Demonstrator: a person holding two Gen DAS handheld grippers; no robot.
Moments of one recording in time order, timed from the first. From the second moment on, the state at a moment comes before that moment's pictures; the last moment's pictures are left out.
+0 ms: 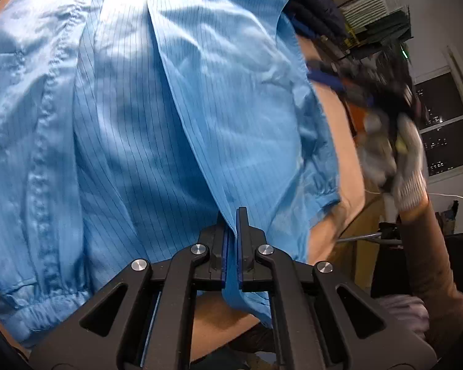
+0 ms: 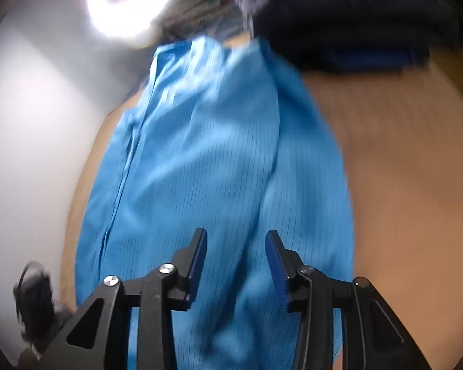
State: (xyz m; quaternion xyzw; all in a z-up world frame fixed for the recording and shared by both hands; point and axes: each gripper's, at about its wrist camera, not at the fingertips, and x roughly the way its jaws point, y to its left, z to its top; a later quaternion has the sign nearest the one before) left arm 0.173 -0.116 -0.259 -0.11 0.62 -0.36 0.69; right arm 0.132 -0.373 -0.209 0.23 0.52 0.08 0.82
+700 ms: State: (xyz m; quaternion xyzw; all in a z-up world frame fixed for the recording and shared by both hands) left arm 0.148 -0.167 -0.273 -0.07 0.64 -0.39 0.66; right arm 0.087 -0.367 -0.228 0.25 0.53 0.09 0.80
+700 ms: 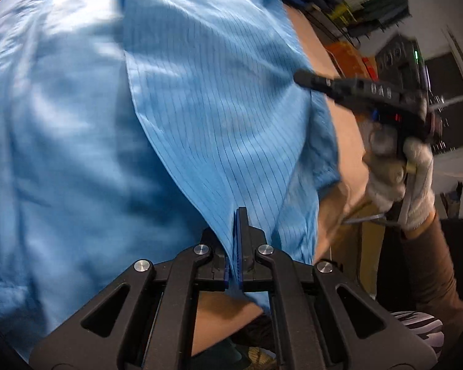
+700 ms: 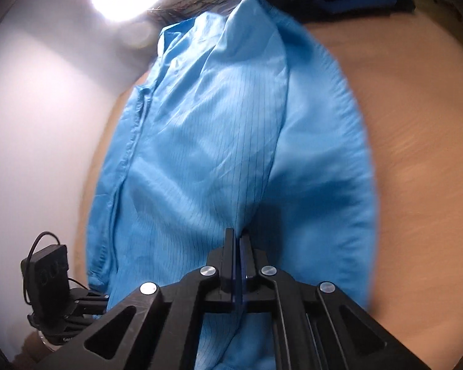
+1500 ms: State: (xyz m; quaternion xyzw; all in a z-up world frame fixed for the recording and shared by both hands) left arm 0.124 -0.195 -0.250 0.00 0.61 -0.46 0.64; right arm 0.136 -0.433 -0.176 0.20 0.47 0.05 0.86
